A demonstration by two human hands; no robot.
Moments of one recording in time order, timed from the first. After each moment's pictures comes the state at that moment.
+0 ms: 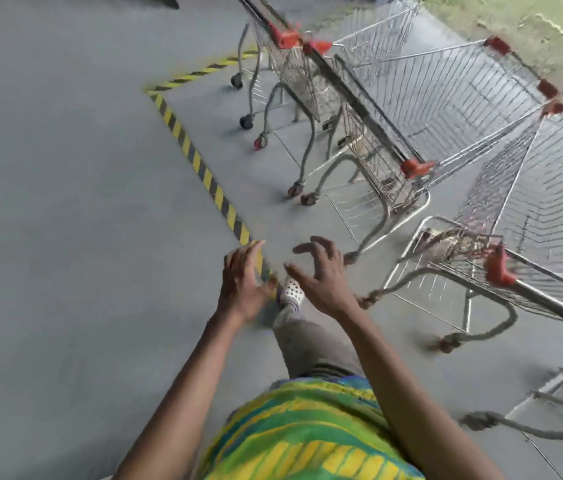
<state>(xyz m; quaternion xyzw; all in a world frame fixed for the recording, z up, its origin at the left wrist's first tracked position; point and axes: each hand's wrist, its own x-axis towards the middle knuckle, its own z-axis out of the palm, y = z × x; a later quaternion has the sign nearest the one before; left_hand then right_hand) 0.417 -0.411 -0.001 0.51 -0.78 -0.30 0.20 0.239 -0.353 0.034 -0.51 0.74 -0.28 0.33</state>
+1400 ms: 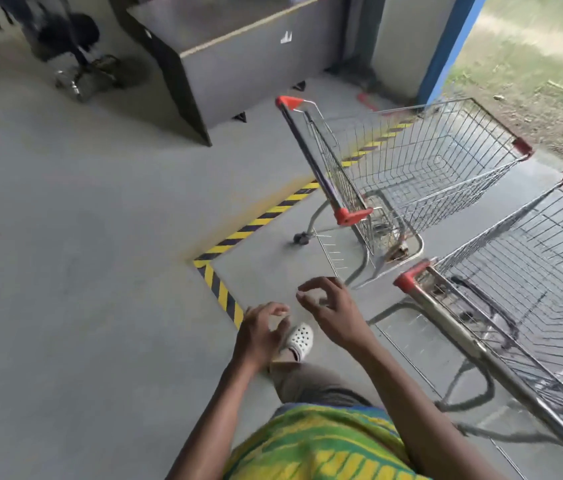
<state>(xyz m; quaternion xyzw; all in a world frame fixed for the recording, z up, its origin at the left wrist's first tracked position) 0.510 -1.496 -0.007 0.49 -0.76 -0.40 0.16 0.336 -1.437 0.048 -0.44 0.73 -0.38 0.37</state>
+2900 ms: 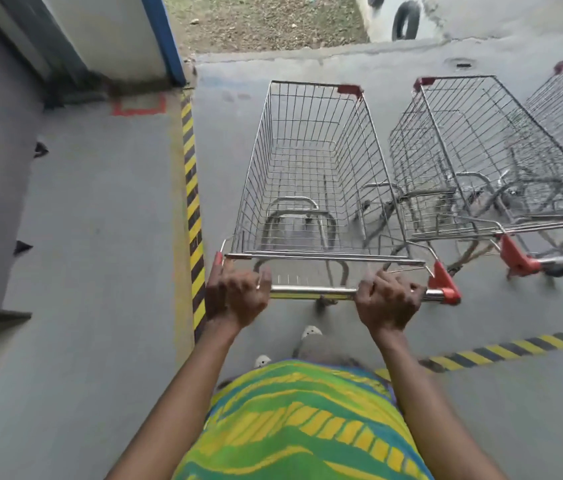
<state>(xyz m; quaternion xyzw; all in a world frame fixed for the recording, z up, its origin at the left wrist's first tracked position) 0.319 -2.070 0.015 -0.01 -0.99 -0.10 0.07 0.314 -1.801 0.001 0.13 0.98 -0.05 -0.15</state>
